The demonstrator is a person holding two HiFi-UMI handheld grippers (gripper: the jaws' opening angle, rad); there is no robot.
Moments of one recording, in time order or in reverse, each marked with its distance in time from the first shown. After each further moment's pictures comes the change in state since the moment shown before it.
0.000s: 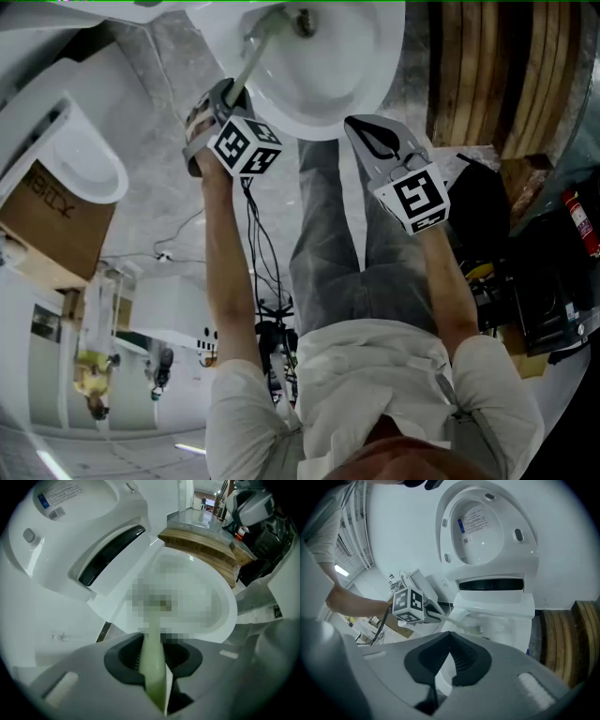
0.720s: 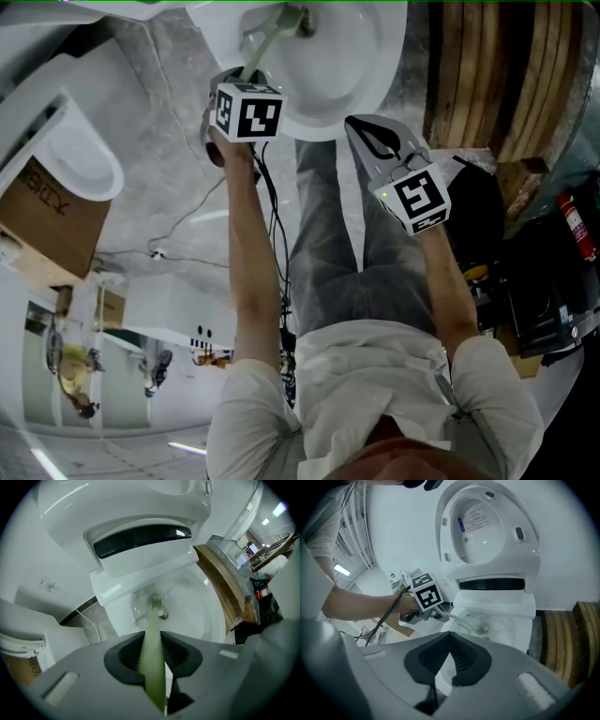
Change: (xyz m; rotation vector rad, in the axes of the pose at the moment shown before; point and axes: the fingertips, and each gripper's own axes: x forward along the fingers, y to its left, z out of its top) left arm 0.010 0.009 0.034 -0.542 0.052 -0.157; right arm 0.000 -0.006 -0.002 -0.009 0.019 0.013
